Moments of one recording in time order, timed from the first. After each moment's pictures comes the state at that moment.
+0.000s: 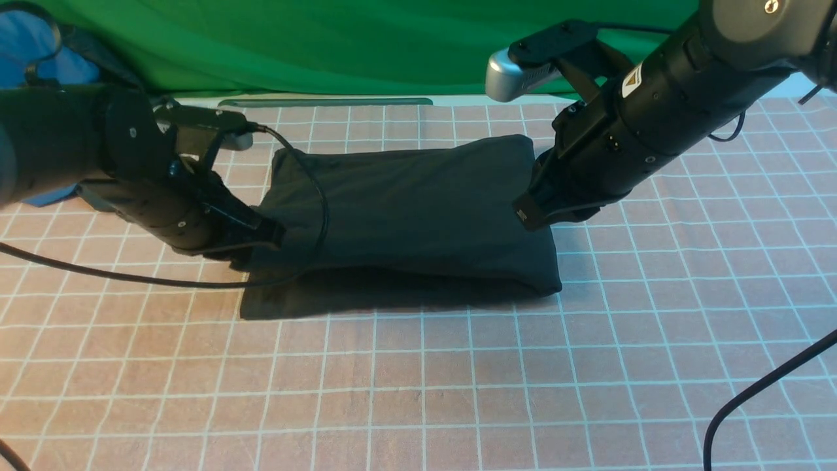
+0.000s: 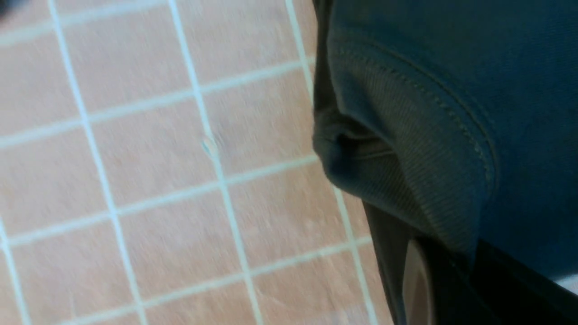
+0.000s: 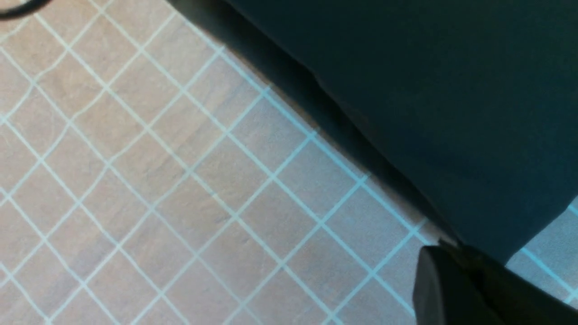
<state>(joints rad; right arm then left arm) 0.46 1.69 -1.44 0.32 0.92 -0.35 -0.12 1.70 -1.11 -0.04 0.59 0.17</state>
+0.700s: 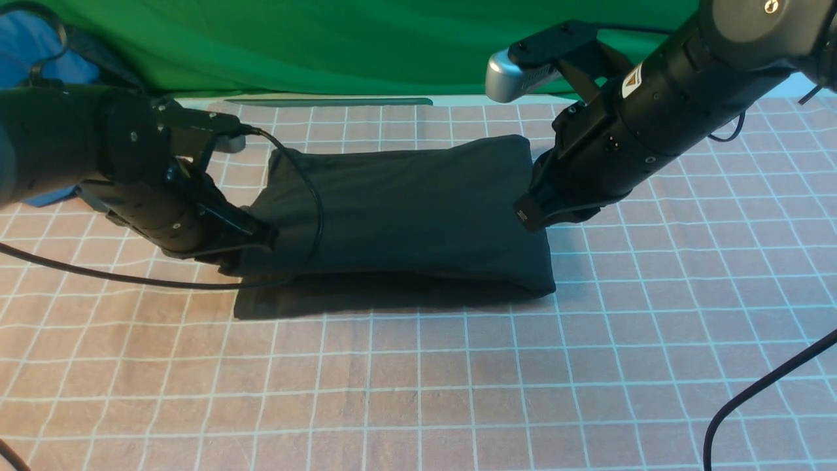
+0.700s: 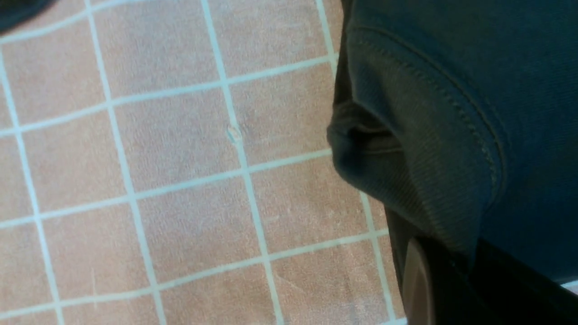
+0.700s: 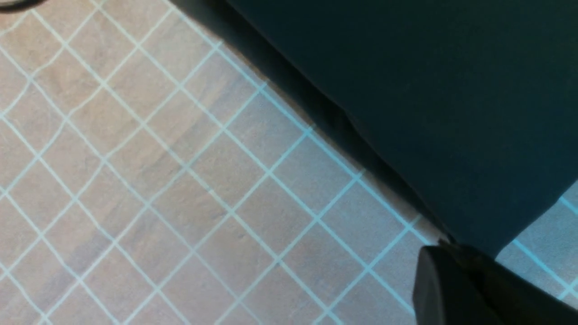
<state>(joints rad) 0.46 1.69 -1.44 0.32 0.93 -0.35 -0.12 1.70 -1.11 0.04 0.64 0.06</state>
